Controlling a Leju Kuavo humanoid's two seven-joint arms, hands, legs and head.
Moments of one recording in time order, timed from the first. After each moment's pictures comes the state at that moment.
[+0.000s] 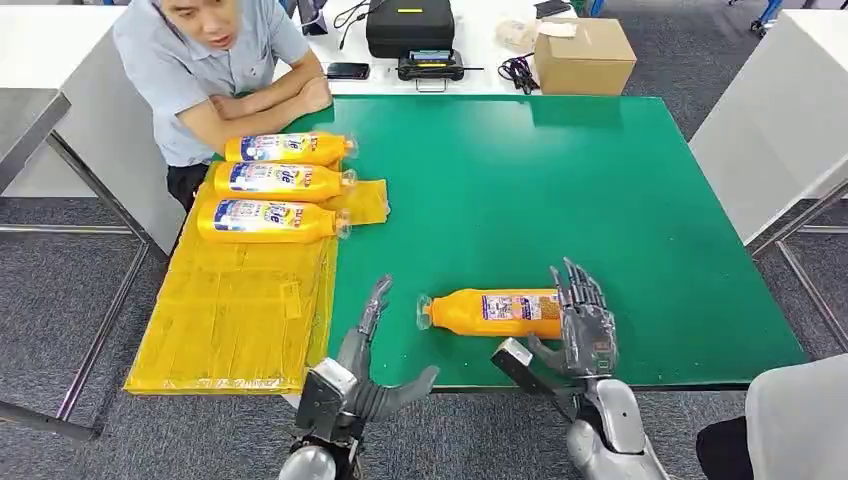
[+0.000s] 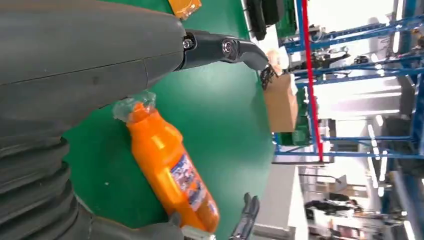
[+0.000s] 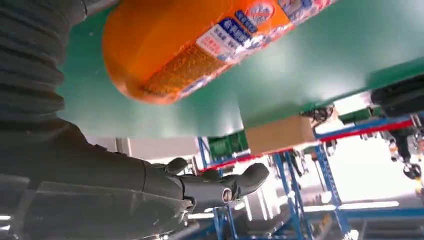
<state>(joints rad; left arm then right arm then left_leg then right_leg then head) -0.07 -0.21 -0.64 -1.26 -0.02 0.45 -0.43 -0.09 -0.10 0.25 -1.12 1.01 -0.61 -0.26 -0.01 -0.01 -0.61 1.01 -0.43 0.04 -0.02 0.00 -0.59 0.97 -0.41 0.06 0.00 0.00</state>
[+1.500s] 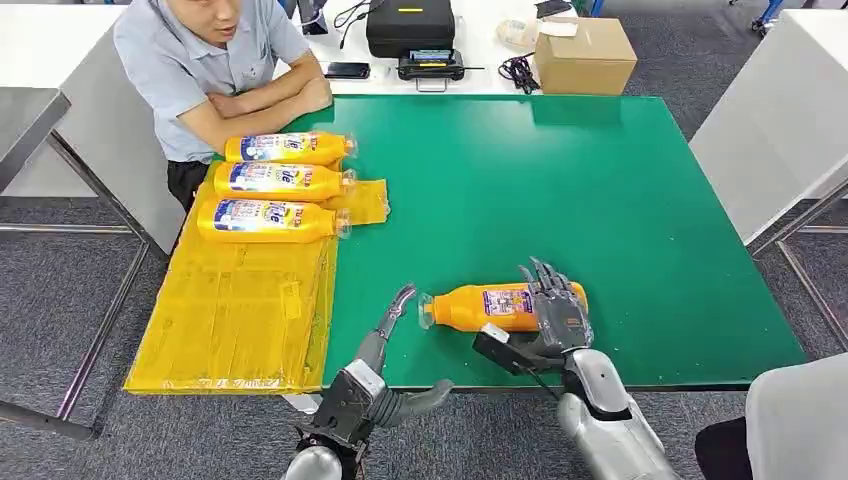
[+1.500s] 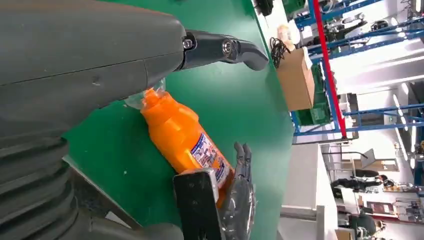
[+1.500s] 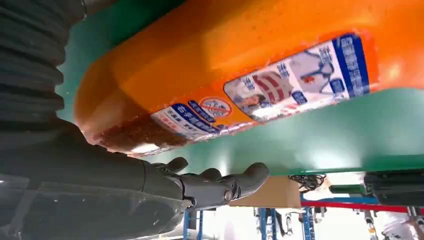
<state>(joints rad) -0.09 -0.21 -0.66 -1.24 -0.11 0.41 -0.36 -0.24 -0.13 0.36 -1.00 1.03 -0.36 -0.16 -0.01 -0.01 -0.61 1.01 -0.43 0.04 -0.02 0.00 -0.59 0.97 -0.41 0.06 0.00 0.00</state>
